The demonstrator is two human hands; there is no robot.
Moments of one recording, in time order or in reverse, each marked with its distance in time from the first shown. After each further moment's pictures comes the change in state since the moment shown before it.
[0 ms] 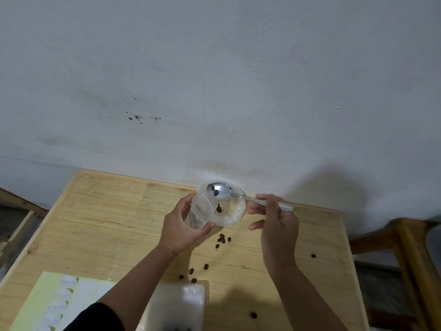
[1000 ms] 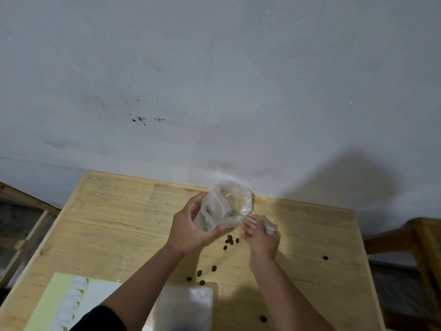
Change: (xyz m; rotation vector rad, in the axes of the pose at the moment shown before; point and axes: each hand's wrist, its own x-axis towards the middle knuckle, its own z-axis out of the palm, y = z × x) left_hand 0.003 0.013 0.001 0.002 -0.045 0.066; right_hand 0.012 0.083 0.029 0.114 0.145 0.553
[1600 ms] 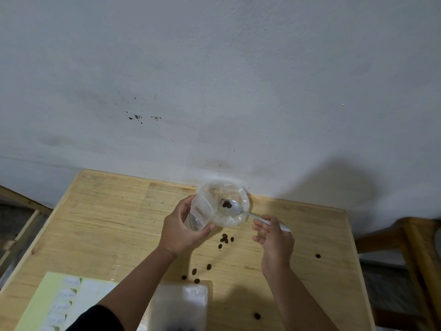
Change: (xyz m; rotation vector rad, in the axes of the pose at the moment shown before) left_hand -0.006 -0.016 -0.004 0.018 0.045 -0.087; right_hand -0.007 -0.021 -0.032 0.046 -0.007 -0.113
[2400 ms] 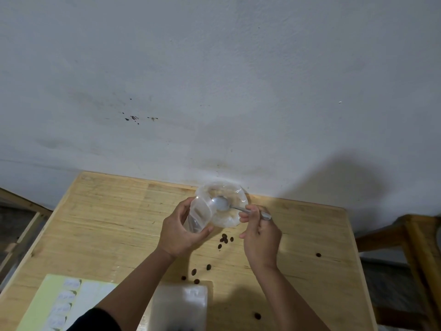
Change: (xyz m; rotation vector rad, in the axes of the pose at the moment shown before) left_hand -0.003 0.003 0.001 -0.019 0.003 0.008; right_hand -0.021 -0.002 0.018 -0.448 -0.117 -0.546
